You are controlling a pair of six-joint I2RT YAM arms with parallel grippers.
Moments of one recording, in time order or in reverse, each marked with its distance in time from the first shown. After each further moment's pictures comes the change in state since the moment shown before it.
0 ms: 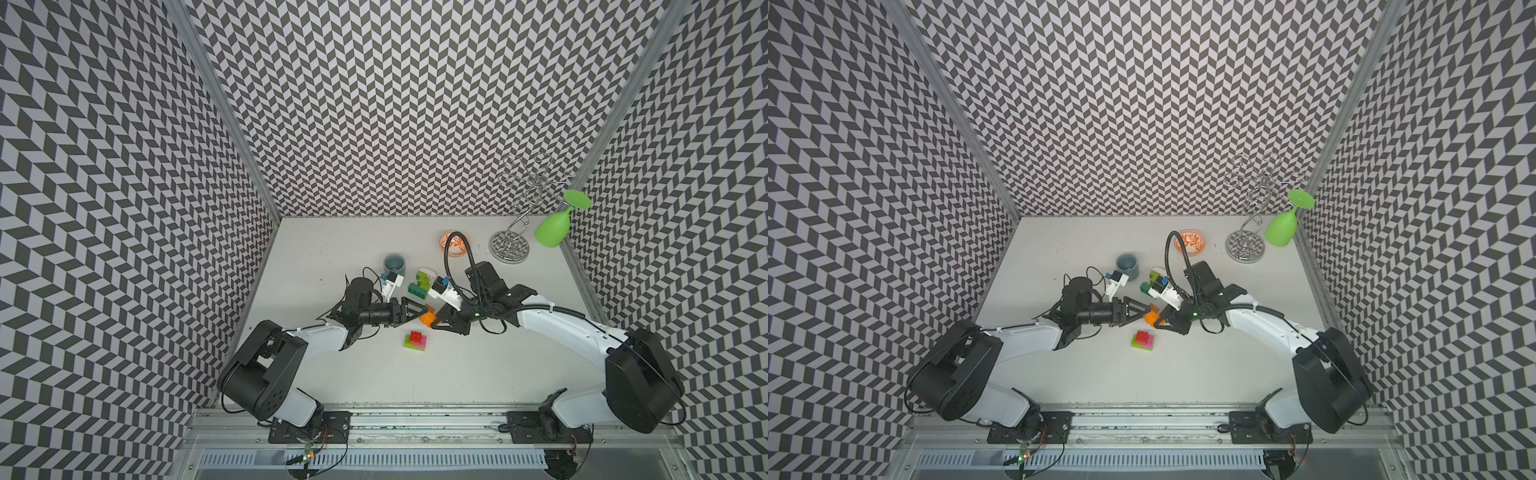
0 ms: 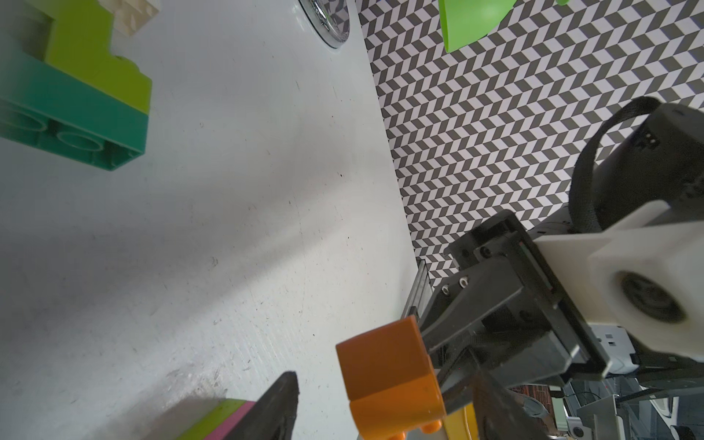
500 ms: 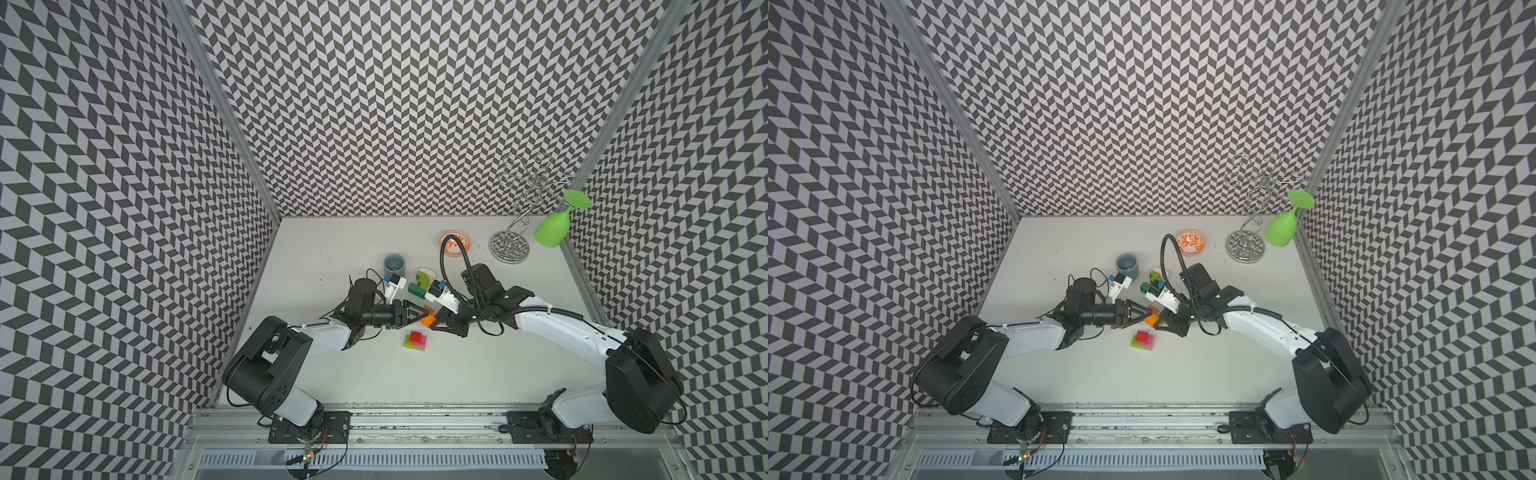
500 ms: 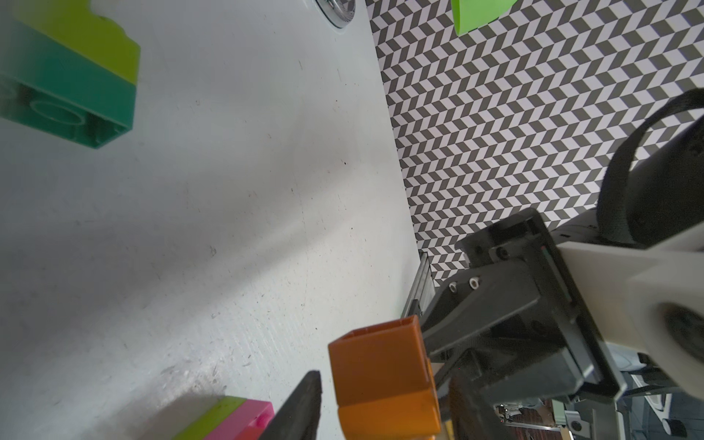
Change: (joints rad) left arm -0.018 0.036 0.005 -0.002 0.006 0.004; right arm 0.030 0.000 0.000 -0.002 0.094 -0.037
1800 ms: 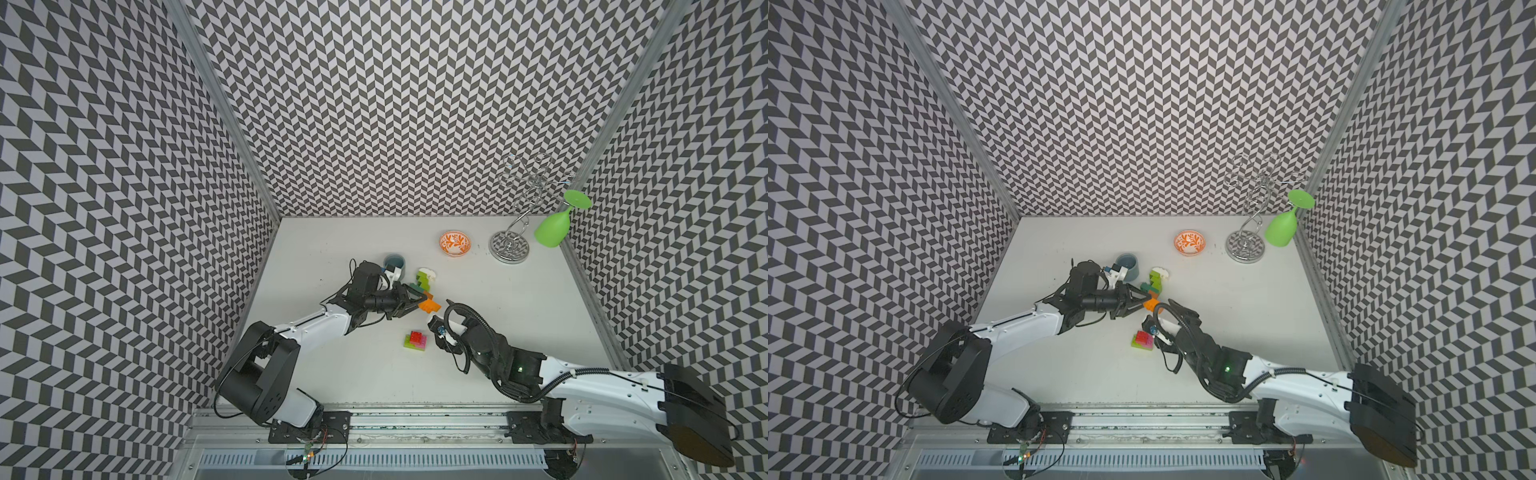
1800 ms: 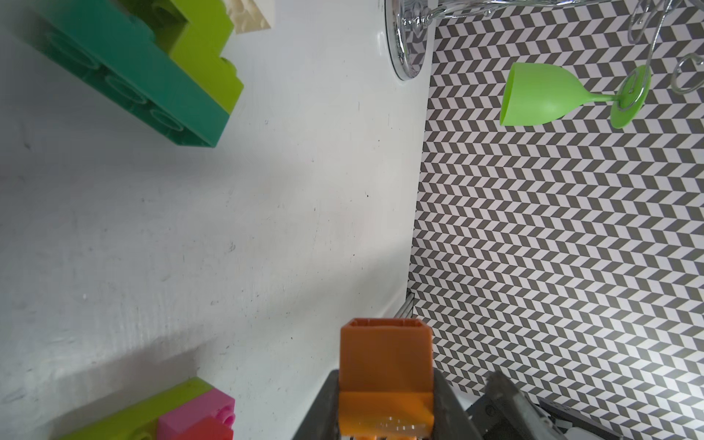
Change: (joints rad) left arm 0.005 -0.052 0.198 -0.374 -0.133 -0.253; right arm 0.487 -0.325 -0.443 0.744 1.181 -0.227
